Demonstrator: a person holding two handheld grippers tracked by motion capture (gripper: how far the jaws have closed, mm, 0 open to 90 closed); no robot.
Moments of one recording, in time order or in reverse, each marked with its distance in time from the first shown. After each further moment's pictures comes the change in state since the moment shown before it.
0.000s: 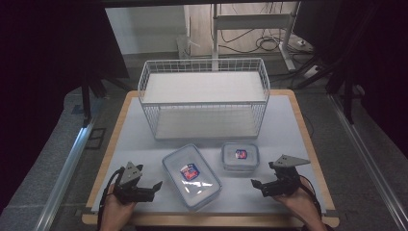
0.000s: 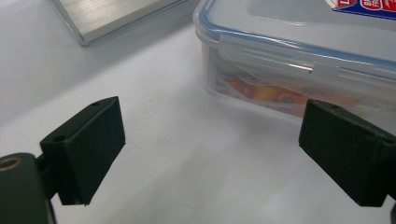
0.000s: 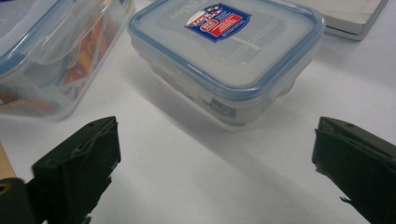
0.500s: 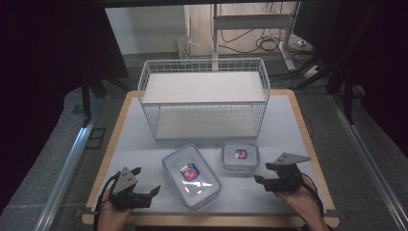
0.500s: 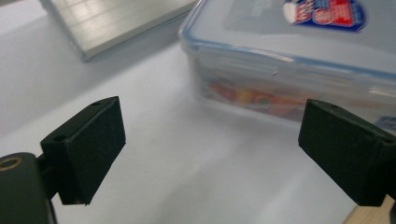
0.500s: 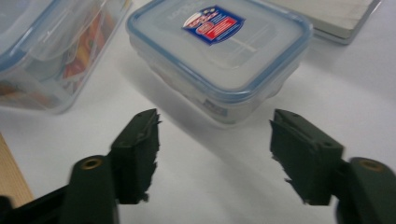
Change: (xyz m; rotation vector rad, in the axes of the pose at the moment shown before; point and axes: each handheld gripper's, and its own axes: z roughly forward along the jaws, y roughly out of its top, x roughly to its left) left arm -0.010 -0.004 -0.018 -0.088 -0.023 0.024; right arm -0.001 0.011 -0.009 0.042 -0.016 -0.026
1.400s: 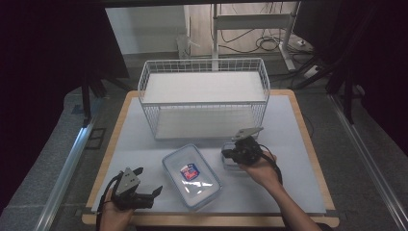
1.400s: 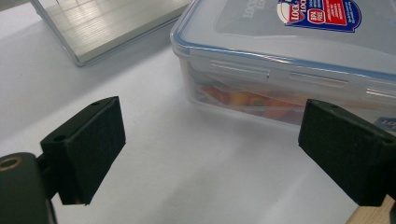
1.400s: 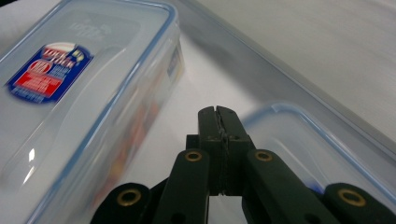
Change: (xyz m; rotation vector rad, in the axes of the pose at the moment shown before) left arm -0.001 -0.002 0.005 0.013 0.008 0.015; right arm 0.031 0.097 0.086 0.060 0.164 -0.127
